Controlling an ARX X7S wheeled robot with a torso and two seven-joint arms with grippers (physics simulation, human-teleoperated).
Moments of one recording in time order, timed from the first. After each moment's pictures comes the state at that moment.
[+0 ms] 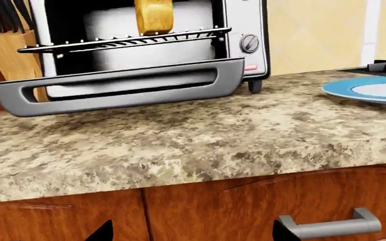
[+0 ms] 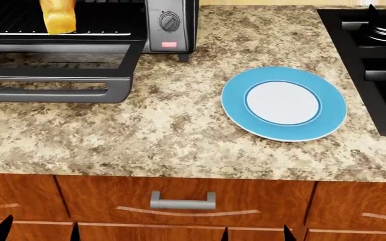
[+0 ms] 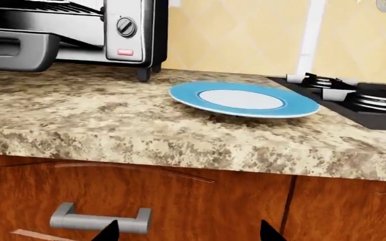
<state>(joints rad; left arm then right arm) 0.06 -0.11 0.09 0.23 0.00 -0.10 -0.08 -0.02 0.09 -0.11 -0.15 0.02 0.10 0.09</state>
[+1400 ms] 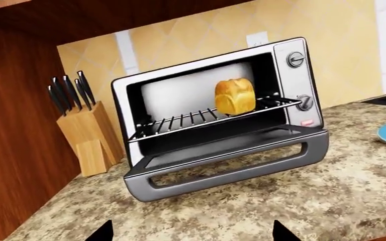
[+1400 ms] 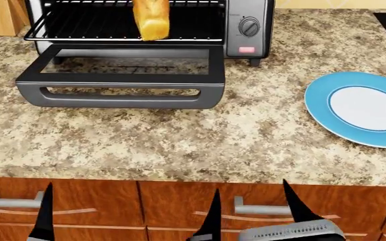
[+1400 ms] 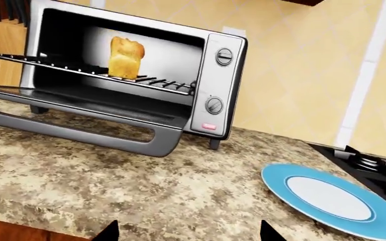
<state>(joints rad) -0.03 -0.22 0.13 0.94 0.02 -0.78 -0.07 0.07 0.19 -0.20 -0.59 0.00 0.52 0.13</state>
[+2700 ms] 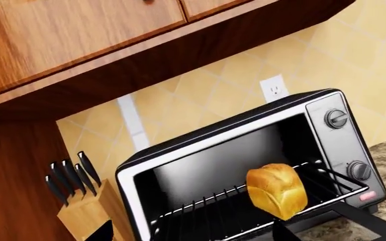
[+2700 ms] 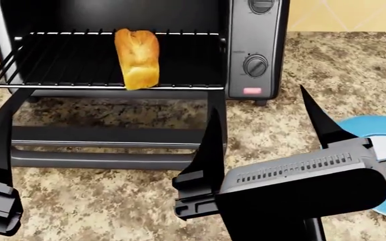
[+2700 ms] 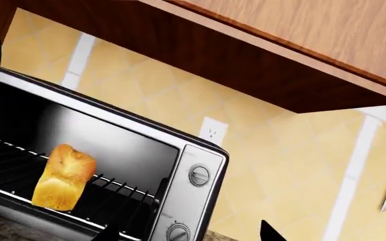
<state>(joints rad) -0.75 -0.01 0.64 1.05 1.68 -1.55 1.23 0.48 0.26 -0.34 -1.03 -0.13 1.14 0.09</state>
